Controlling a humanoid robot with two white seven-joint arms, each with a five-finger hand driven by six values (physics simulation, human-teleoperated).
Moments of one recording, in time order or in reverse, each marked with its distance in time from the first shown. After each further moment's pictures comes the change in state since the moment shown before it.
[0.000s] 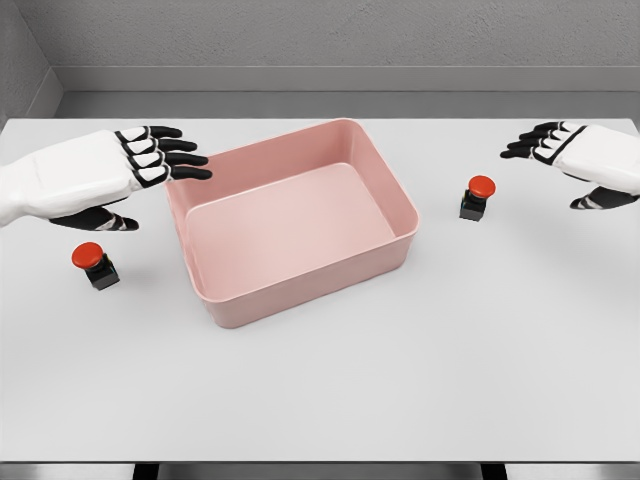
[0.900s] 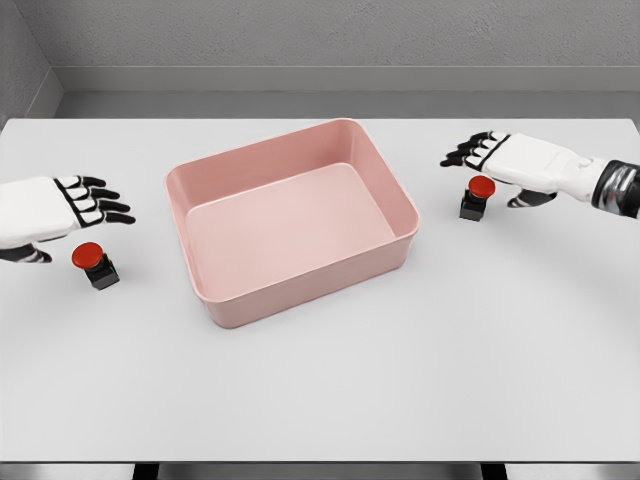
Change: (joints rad) left arm -0.023 0.106 -0.135 0.150 -0.161 0.000 -0.091; right arm -0.018 0.289 -0.003 0.236 0.178 0.000 0.003
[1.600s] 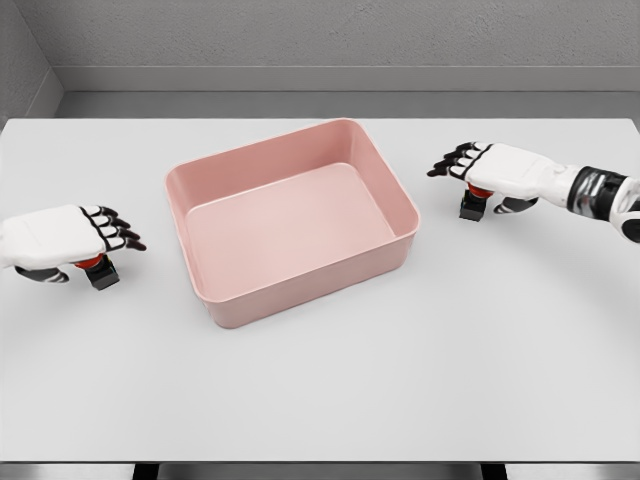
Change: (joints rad) left arm -0.009 -0.081 -0.099 0.003 -0.064 0.170 -0.095; right arm 0.002 0.087 0.003 0.084 0.072 0.000 0.000
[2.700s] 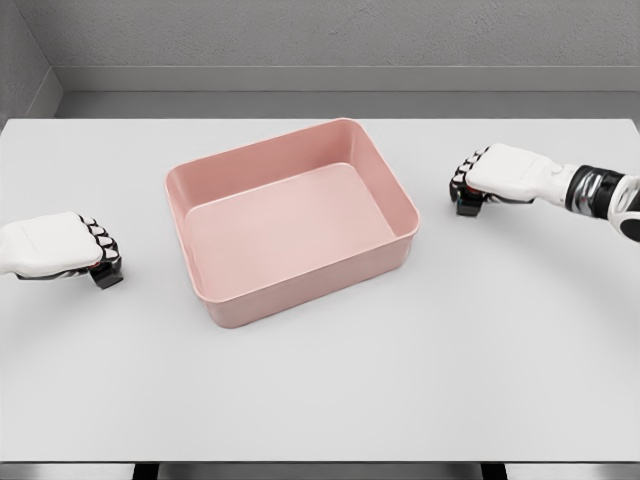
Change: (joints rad) left arm 0.000 0.019 -0.016 -0.019 -0.020 -0.005 0.002; right arm -0.005 0.003 -0.012 -0.005 0.098 0.000 -0.008
